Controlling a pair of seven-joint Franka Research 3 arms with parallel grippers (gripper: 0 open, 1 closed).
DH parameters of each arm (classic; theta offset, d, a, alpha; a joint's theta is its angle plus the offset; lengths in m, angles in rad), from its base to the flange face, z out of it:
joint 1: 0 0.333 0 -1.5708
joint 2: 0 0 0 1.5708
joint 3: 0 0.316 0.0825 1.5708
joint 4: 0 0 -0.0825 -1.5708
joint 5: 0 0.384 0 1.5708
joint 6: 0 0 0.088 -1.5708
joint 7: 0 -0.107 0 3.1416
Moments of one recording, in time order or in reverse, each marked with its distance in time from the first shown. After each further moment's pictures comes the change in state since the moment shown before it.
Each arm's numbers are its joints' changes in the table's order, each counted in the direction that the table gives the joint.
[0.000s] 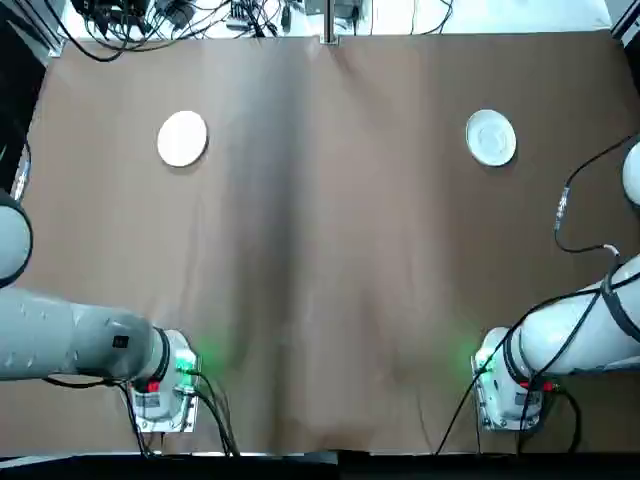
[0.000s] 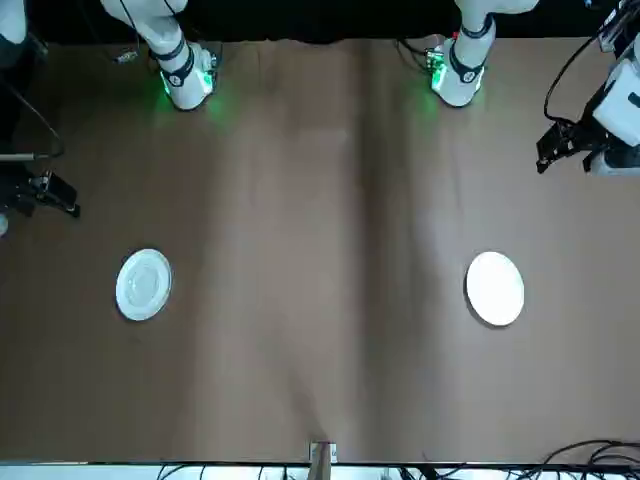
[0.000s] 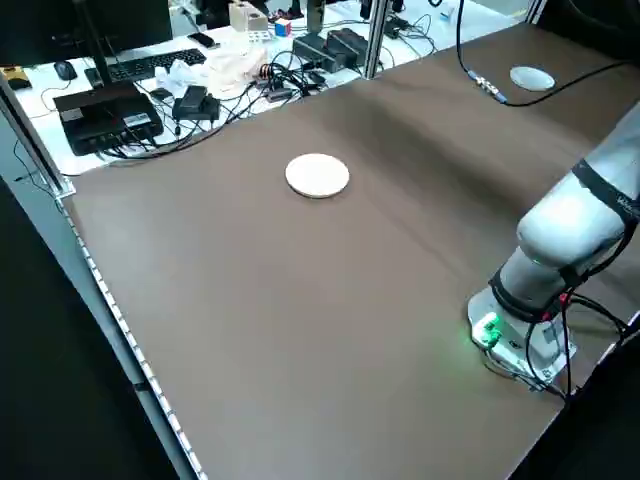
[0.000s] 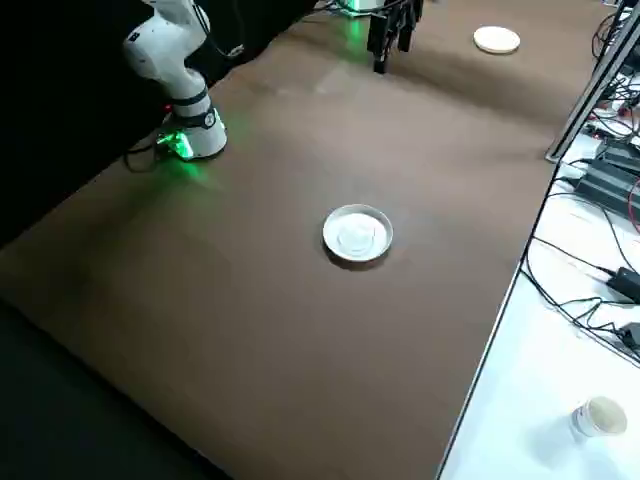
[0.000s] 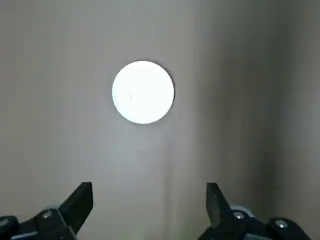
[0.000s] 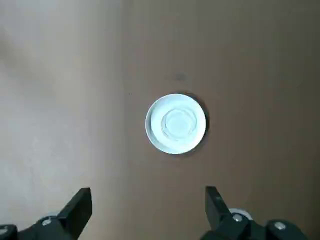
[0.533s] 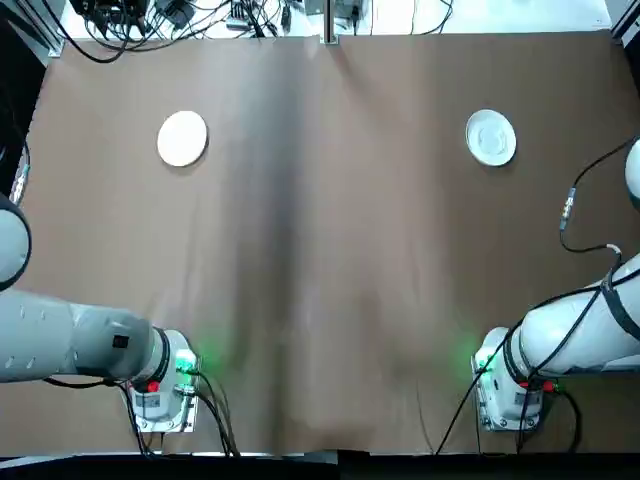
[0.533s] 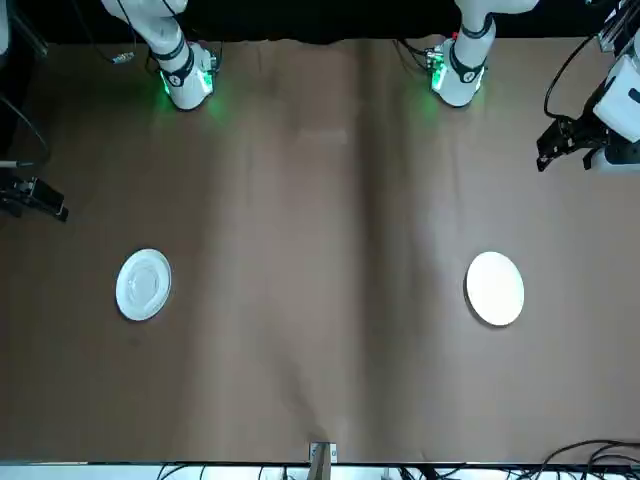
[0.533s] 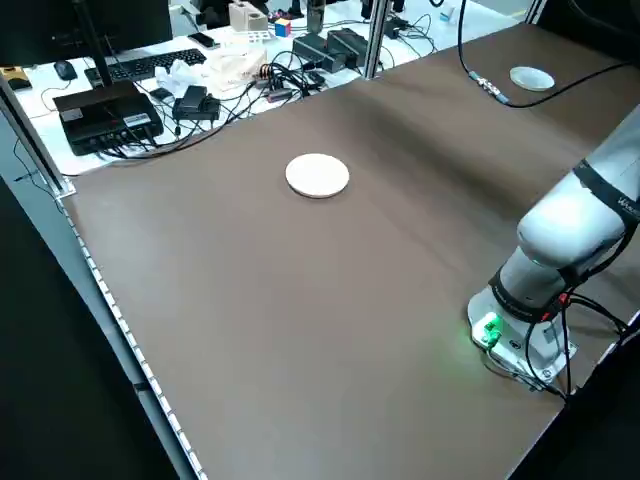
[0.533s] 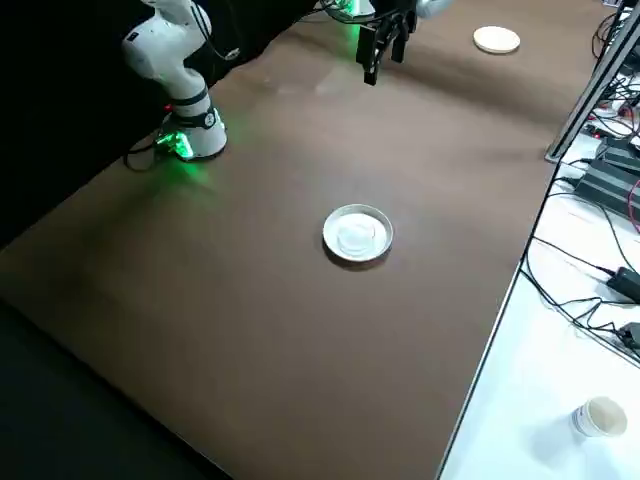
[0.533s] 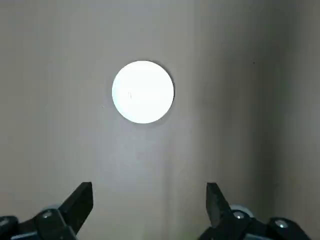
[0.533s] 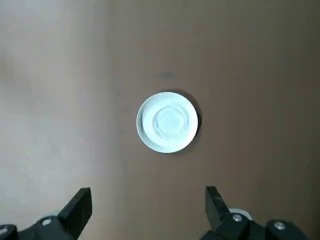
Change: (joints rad) left arm -0.001 -0.009 0.000 -0.011 0.000 0.004 0.000; right arm -0.047 0.006 -0.004 -0.002 0.009 0.000 0.000
